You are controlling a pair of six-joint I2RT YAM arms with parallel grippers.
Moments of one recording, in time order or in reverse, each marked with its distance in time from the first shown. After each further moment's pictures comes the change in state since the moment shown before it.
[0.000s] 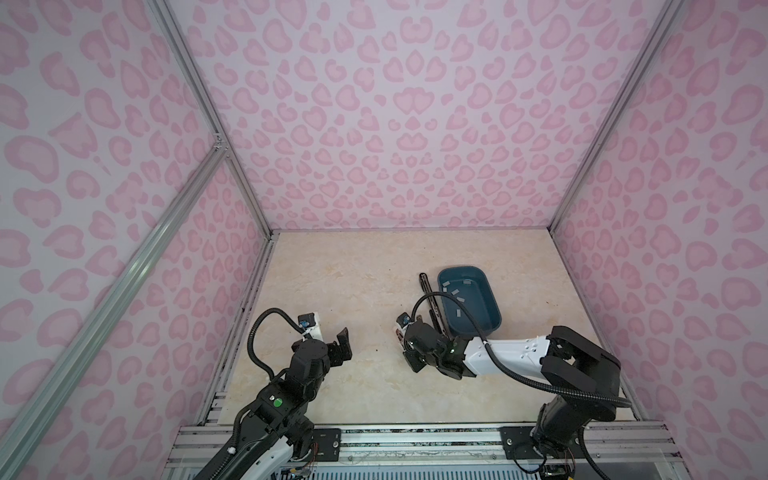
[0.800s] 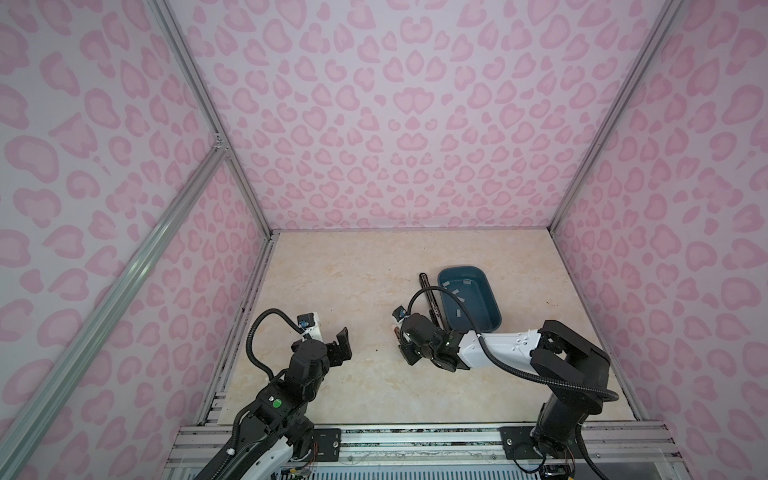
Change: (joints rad) left arm 0.000 -0.009 0.001 -0.001 -0.001 0.000; right arm -0.040 0.063 0.065 0.034 -0.048 -0.035
